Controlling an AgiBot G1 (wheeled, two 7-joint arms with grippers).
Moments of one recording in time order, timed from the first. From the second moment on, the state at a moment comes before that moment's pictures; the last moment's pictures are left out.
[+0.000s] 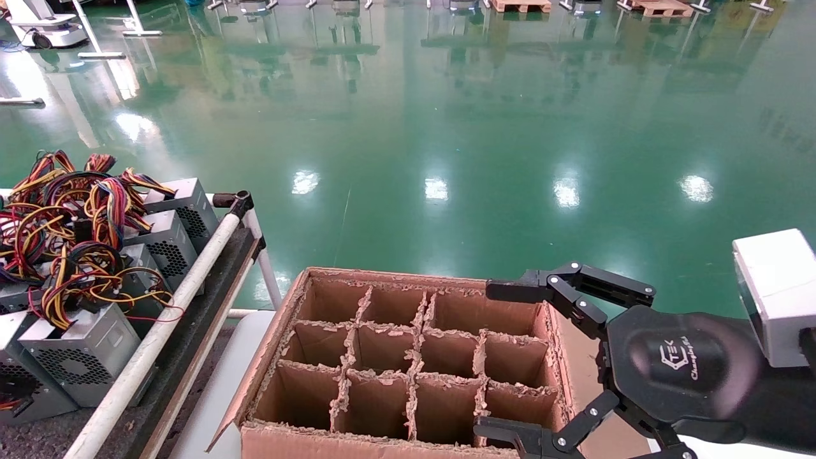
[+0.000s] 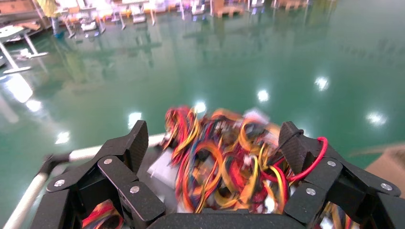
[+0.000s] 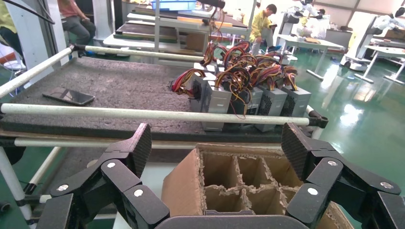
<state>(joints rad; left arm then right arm) -2.08 0.39 1.33 0.13 0.56 1.53 0.16 1.09 -0.58 -0.35 1.27 -0.68 -1.47 0.15</state>
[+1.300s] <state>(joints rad) -2.37 0.33 1.54 0.00 0.88 1.56 0.21 1.09 -0.58 -0.35 1.27 -0.68 -1.47 0.15</state>
